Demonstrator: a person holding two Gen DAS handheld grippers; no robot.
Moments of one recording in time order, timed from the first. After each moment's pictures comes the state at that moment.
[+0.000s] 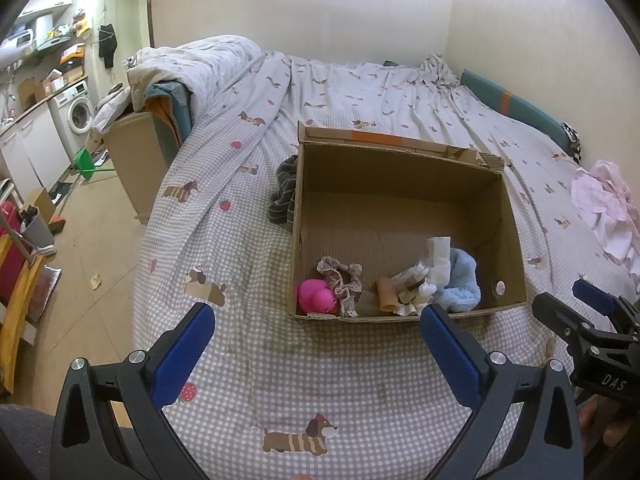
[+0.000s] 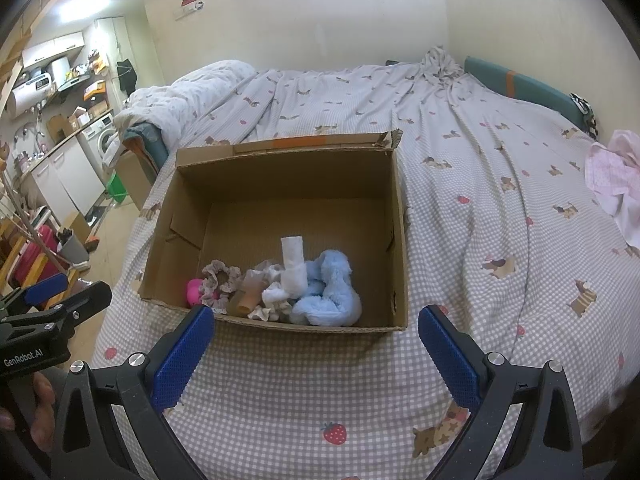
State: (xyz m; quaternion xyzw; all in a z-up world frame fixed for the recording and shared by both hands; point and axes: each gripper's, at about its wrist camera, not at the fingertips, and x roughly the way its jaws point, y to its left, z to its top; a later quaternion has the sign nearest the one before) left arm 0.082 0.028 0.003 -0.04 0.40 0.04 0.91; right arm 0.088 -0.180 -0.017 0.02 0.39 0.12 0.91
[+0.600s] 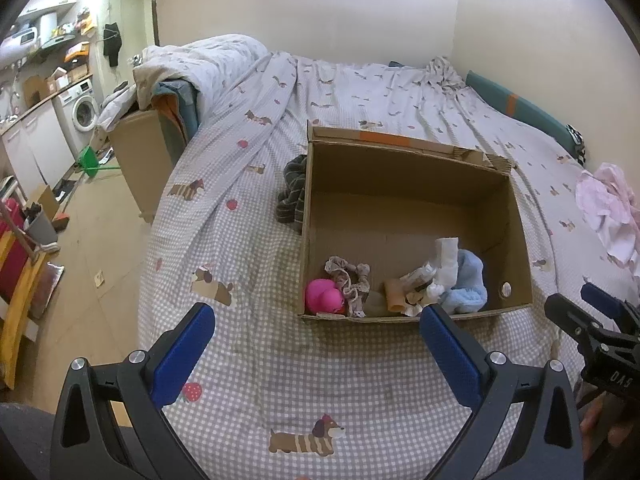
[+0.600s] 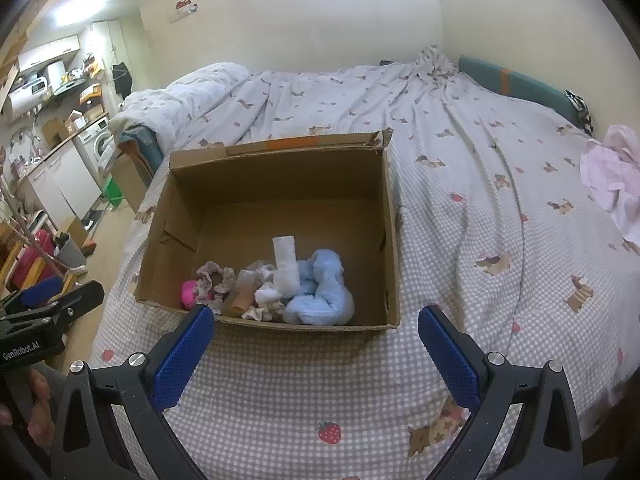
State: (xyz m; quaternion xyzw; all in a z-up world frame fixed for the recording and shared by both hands) left arm 0.082 0.033 0.003 -0.04 0.40 0.05 0.91; right arm 0.088 -0.186 -0.015 0.02 0.39 0.11 0.91
